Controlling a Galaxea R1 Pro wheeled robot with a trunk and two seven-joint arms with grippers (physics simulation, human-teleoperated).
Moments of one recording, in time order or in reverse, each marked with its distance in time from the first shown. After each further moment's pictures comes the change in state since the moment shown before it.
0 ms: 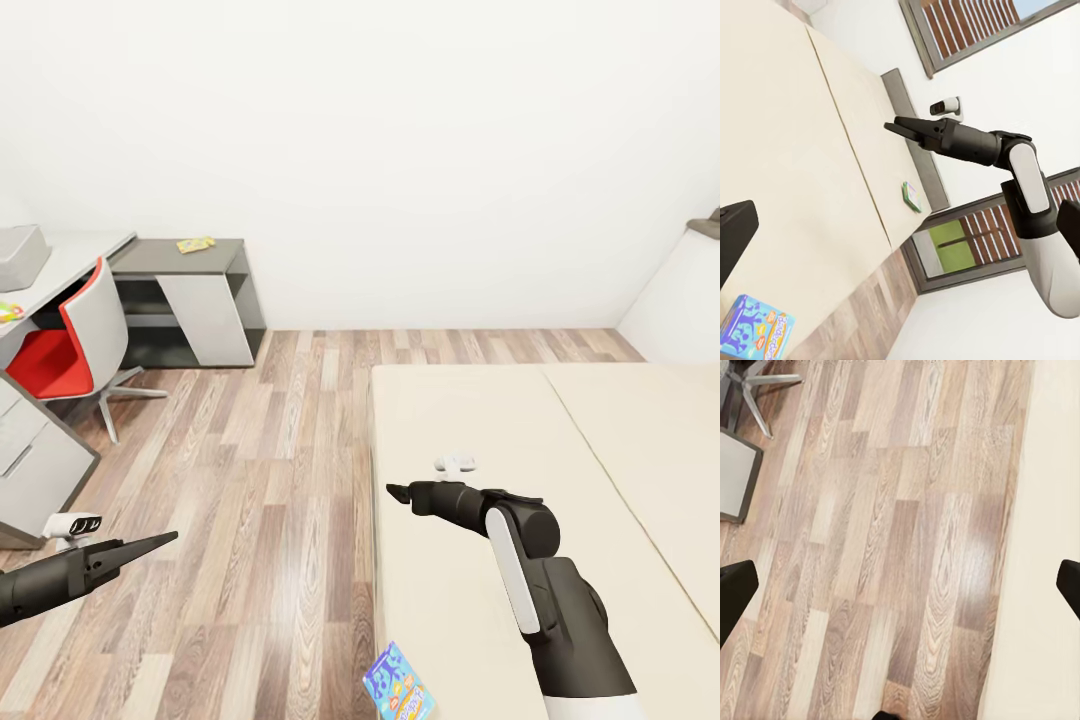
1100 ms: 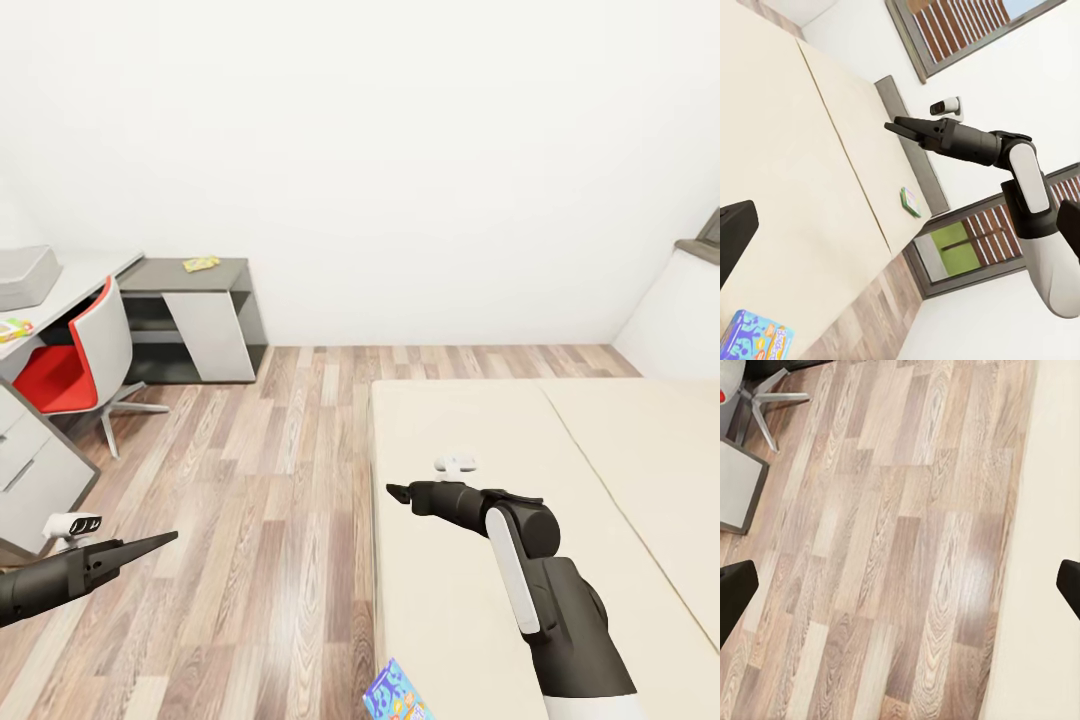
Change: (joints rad) left arm 0.000 0.000 0.000 0.000 0.000 0.000 0.000; right arm 0.000 0.000 0.000 0.000 0.000 0.000 0.000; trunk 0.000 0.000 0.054
